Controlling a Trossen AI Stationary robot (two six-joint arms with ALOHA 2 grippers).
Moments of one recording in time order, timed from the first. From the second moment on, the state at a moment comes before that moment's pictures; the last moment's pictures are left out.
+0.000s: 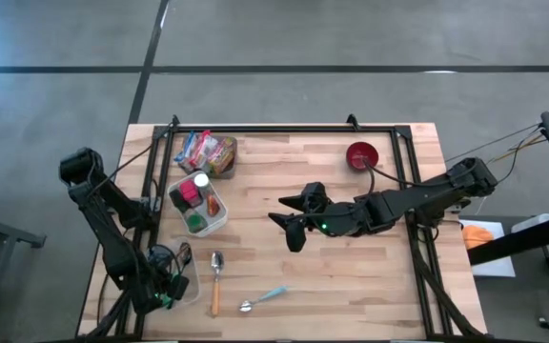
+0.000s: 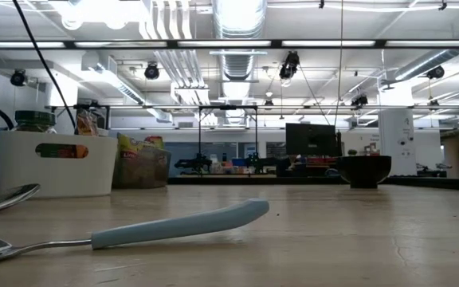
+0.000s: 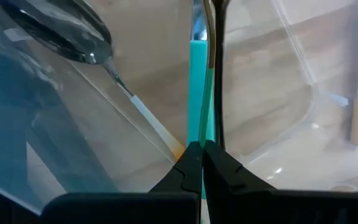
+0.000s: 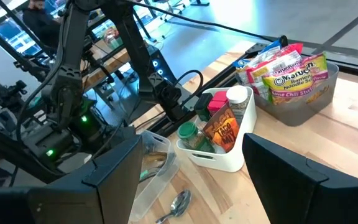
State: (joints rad) left arm -1.11 1.35 0.74 -0.78 -0.02 -2.37; right arm 0.34 1.56 1.39 -0.18 0.62 0.76
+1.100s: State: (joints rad) left arm -1.08 1.18 0.79 -0.80 -0.16 -2.35; right arm 0.34 1.56 1.39 -0.18 0.56 0.76
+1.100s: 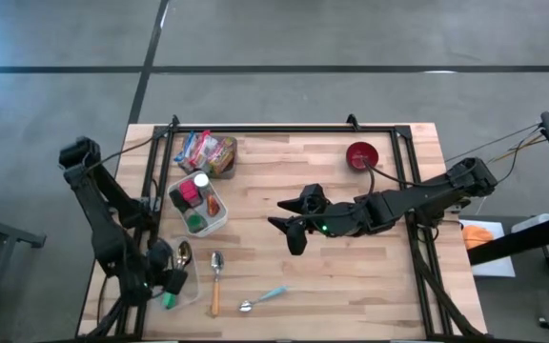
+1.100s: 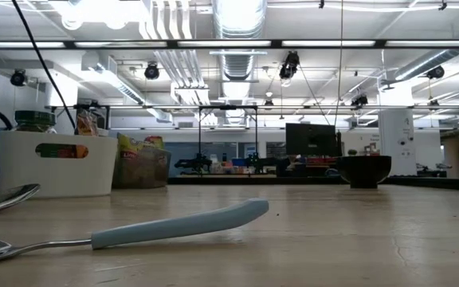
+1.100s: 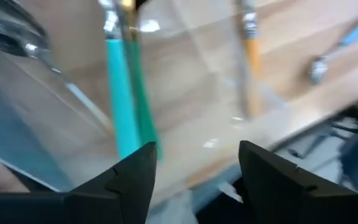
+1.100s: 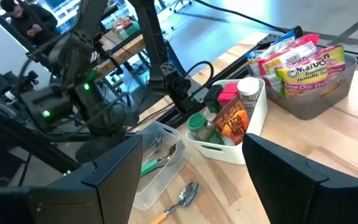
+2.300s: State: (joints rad) left arm -0.47 1.68 1.01 -0.73 0.28 -1.61; right arm 0.34 1.56 1.39 -0.18 0.49 0.65
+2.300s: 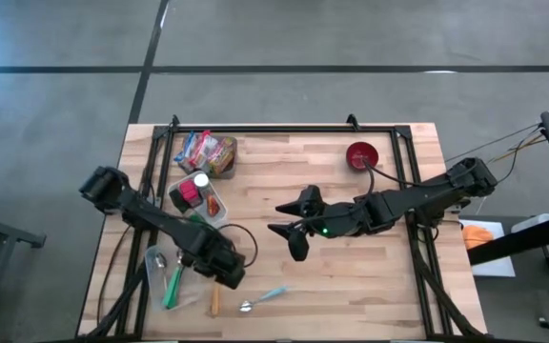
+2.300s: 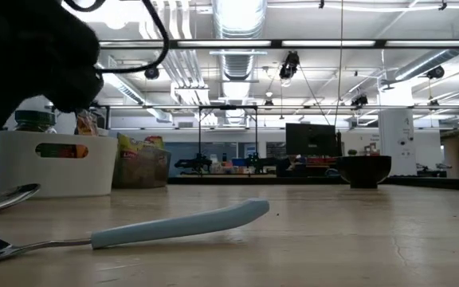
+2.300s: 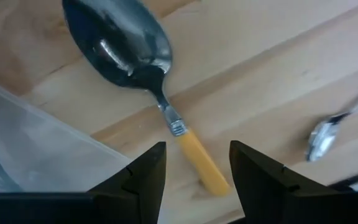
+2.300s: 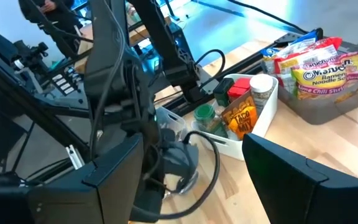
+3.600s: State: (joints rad) left arm -0.45 1.83 1.02 -0.68 0.20 -1.25; right arm 0.34 1.51 1.39 -0.21 0.49 0.56
